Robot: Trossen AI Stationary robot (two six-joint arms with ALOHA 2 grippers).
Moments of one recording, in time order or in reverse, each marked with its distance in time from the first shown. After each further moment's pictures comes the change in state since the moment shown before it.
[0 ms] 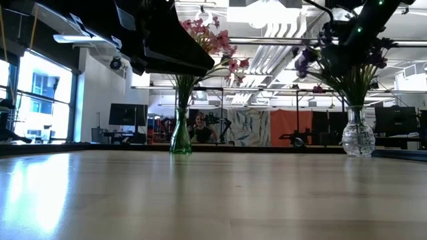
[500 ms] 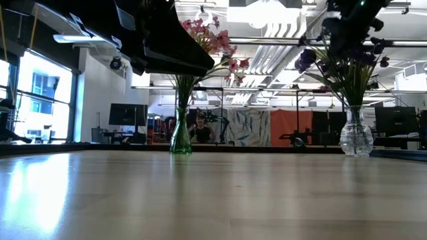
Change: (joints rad) left arm 0.000 0.000 0.000 0.000 0.000 0.000; right arm 0.001 -0.001 0.201 -0.128 -0.055 0.009
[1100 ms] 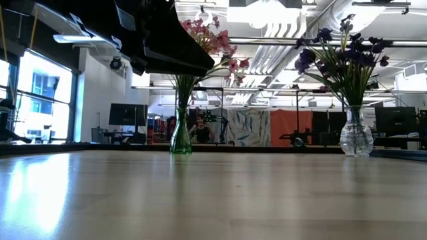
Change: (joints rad) left arm 0.000 0.000 0.000 0.000 0.000 0.000; right arm 0.330 -0.001 0.330 0.051 -0.251 -0.021
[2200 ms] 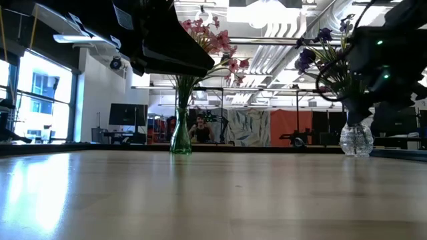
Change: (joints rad) left arm 0.000 0.000 0.000 -0.002 0.019 0.000; right arm 0.101 0.157 -0.916 -0.035 0.414 1.061
